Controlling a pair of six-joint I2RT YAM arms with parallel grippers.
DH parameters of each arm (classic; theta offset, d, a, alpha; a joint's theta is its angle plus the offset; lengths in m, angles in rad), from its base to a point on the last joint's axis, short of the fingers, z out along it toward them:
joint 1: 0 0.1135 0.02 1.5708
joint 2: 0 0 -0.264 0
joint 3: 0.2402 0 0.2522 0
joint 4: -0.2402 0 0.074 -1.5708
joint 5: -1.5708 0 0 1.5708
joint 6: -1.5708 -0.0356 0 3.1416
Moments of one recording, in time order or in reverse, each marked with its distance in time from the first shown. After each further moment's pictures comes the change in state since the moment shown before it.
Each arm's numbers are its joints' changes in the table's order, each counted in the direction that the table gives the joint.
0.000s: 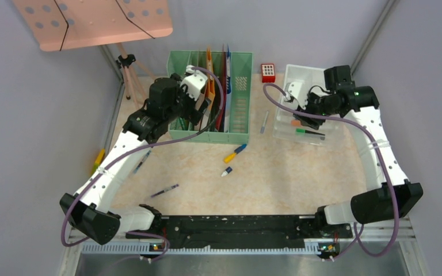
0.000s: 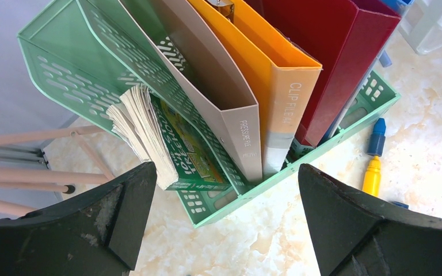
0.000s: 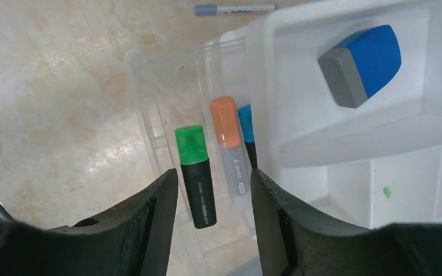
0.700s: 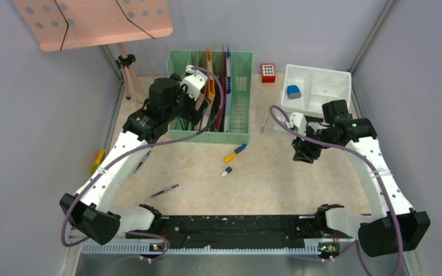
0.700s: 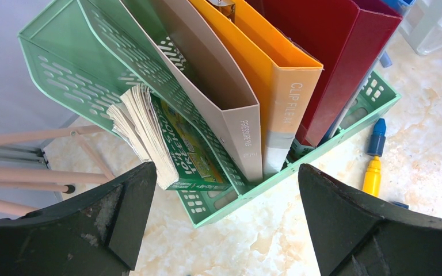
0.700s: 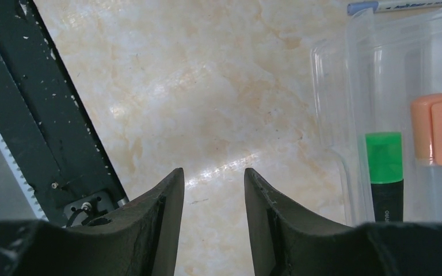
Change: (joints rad) left arm 0.002 0.000 0.000 -0.002 0.000 0.001; right arm 0.000 0.269 -0.397 -0.028 0.276 -0.131
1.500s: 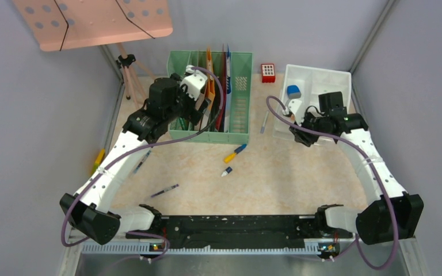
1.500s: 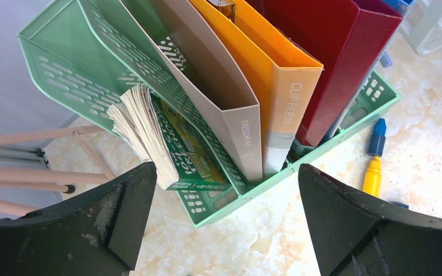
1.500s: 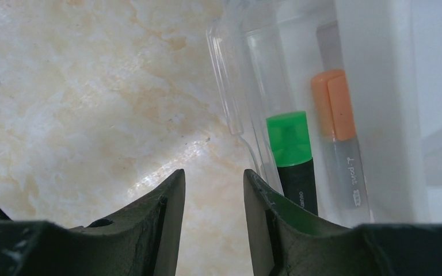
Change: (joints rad) left arm 0.000 0.000 0.000 0.000 0.000 0.000; right arm 0.000 -0.094 -0.024 0.306 -0.208 -0.095
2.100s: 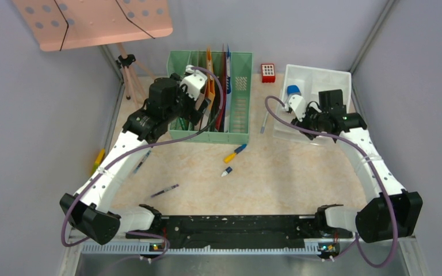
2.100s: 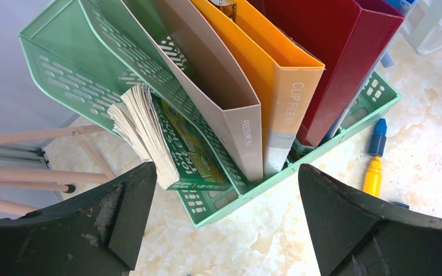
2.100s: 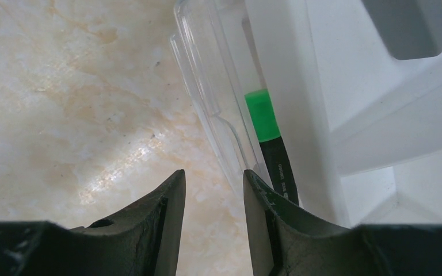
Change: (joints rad) left arm 0.002 0.000 0.000 0.000 0.000 0.000; right arm 0.001 -0.017 0.000 0.116 -0.153 0.024
